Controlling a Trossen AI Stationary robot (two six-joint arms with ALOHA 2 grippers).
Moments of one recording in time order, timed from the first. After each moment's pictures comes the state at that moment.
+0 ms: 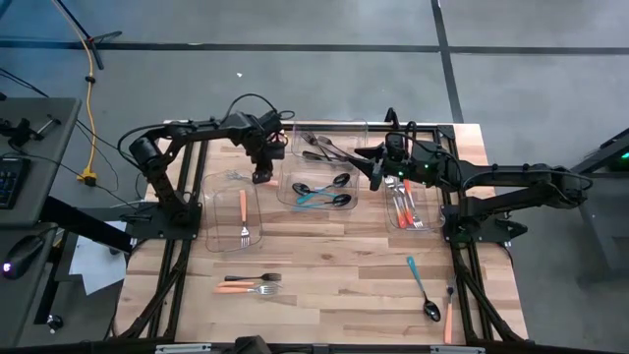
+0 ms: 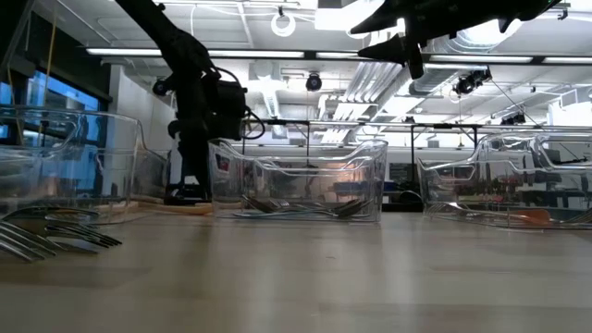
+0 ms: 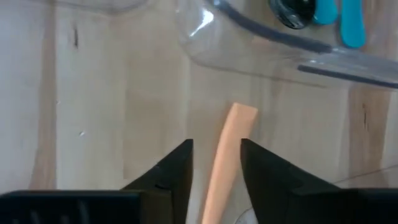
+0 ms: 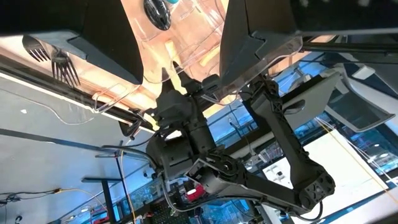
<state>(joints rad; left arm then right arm) 0.68 1.75 1.13 -0.80 0.27 0.59 -0.20 1.06 0.71 0.24 0.15 0.45</state>
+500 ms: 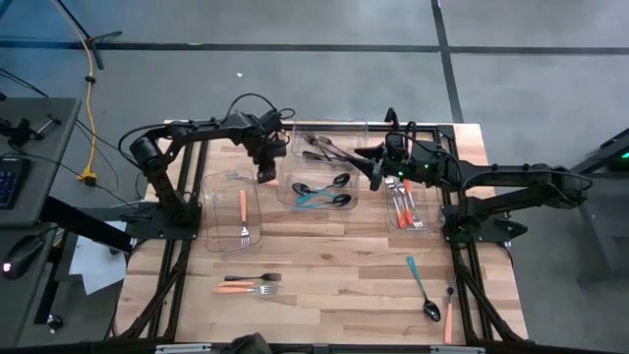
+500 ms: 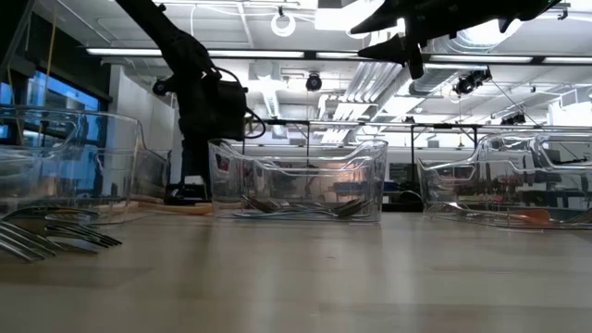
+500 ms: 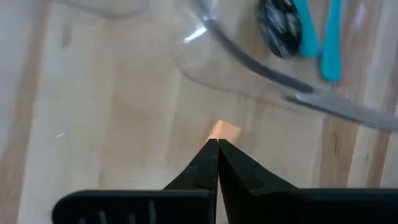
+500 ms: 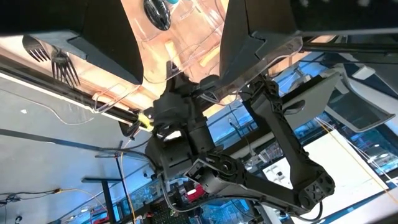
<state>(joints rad) 0.68 1.75 1.13 -0.78 0.33 0.45 -0.20 1.06 0.71 0.24 0.15 0.45</state>
